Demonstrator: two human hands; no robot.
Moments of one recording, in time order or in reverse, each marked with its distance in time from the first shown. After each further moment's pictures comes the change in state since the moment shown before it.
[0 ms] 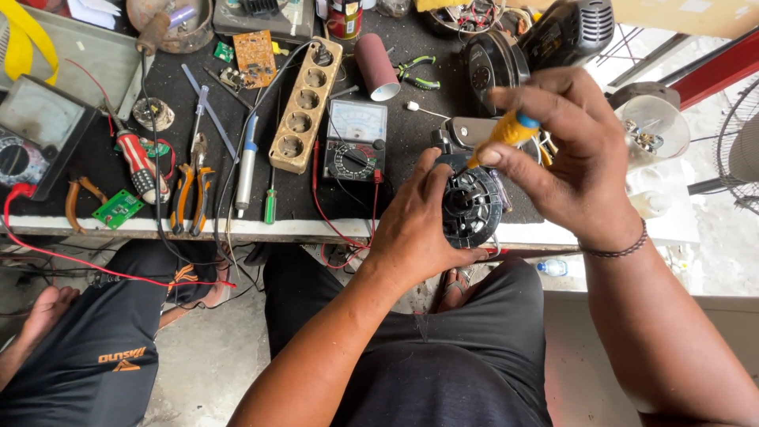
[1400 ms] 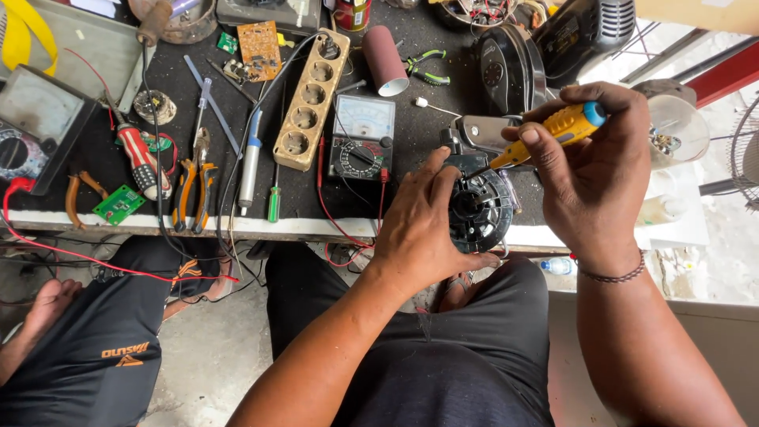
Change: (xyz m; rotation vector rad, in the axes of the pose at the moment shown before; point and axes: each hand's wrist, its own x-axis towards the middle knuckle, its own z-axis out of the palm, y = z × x) left_hand 0.000 0.000 -0.002 0.078 0.064 0.028; right_hand -0.019 -0.003 0.022 0.303 0.209 0.350
